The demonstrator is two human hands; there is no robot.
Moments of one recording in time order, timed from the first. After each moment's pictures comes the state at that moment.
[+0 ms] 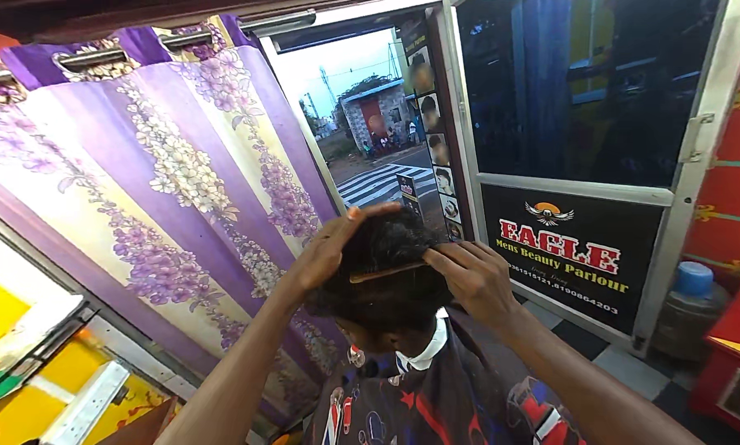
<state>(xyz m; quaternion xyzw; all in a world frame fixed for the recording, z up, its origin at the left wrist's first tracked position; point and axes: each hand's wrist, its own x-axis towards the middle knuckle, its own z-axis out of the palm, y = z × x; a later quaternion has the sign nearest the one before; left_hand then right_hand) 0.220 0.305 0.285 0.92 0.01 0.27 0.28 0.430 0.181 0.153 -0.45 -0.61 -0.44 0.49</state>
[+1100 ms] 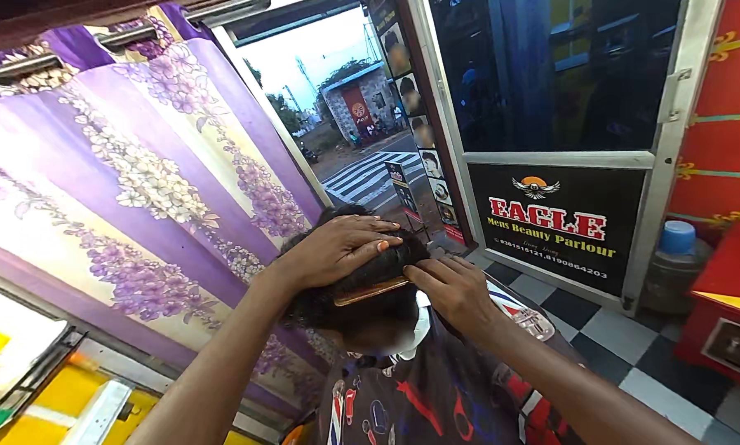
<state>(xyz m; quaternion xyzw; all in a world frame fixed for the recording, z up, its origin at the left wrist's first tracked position) 0.259 0.324 0.279 0.99 -0.05 0.08 -0.03 0.427 0.185 0.103 -0.46 -0.61 -0.40 0.51</state>
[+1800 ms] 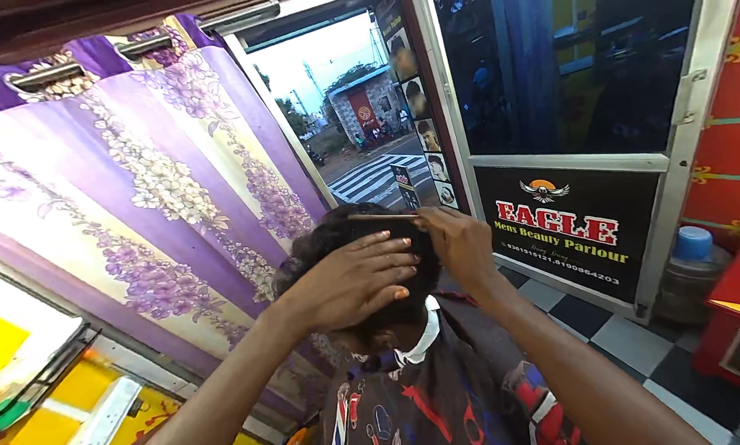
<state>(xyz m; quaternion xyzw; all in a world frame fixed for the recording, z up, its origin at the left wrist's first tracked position) 0.242 0.281 0.263 0.97 -0.13 0.09 -0.19 0.450 0.207 0.165 -0.56 -0.52 -0.30 0.57</state>
